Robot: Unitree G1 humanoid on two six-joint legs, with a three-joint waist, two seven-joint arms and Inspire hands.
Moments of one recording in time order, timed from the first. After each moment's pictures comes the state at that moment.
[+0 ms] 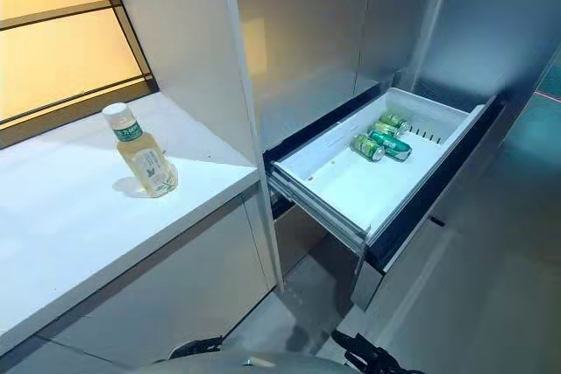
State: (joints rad) left arm 0.01 0.22 -0.29 1.27 -0.18 -0.06 -0.14; right arm 0.00 -0.19 0.06 1.34 0.75 0.06 0.27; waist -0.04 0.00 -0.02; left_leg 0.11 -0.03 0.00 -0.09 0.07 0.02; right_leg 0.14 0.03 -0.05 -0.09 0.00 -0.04
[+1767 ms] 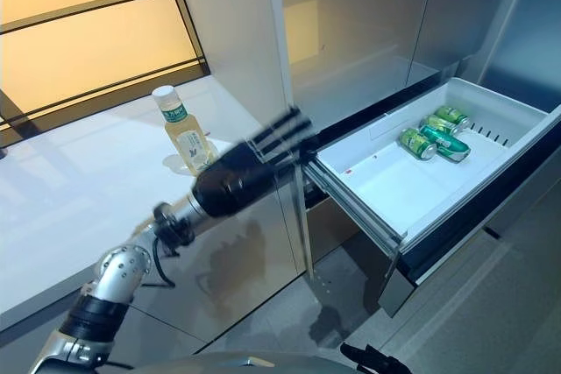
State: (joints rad) left arm -0.18 0.45 -0.05 -0.17 -1.19 0.22 -0.54; right arm 0.04 -0.25 0.09 1.31 0.66 0.09 0.27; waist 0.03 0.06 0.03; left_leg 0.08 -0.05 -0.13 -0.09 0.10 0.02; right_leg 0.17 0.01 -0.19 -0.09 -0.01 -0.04
